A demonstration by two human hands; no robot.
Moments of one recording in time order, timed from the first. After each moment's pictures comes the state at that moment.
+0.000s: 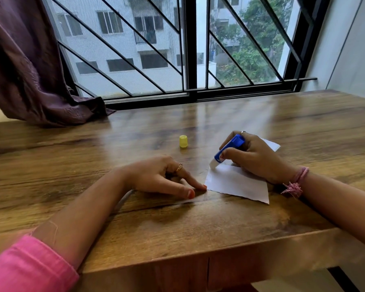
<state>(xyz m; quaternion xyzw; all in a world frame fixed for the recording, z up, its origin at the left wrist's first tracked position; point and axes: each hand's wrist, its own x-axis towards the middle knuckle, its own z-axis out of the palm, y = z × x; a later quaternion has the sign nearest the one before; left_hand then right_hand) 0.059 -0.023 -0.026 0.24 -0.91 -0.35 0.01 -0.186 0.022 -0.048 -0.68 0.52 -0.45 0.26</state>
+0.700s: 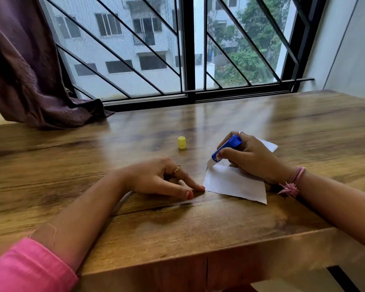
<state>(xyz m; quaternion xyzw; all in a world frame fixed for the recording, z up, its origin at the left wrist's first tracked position) 0.059 -0.026 -0.028 0.24 -0.91 -0.35 0.01 -0.185 0.020 -0.048 -0.67 0.54 -0.44 0.25</state>
